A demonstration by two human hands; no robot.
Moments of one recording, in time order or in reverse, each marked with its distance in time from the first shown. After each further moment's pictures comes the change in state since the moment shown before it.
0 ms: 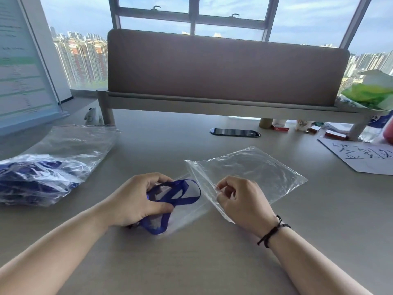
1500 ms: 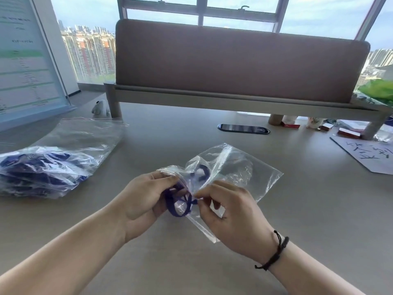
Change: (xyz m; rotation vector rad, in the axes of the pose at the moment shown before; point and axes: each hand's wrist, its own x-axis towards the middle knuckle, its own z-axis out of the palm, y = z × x) left_hand 0.004 0.007 0.022 -0.983 0.117 -0.257; right_hand -0.028 -0.047 0.011 0.155 0.097 -0.532
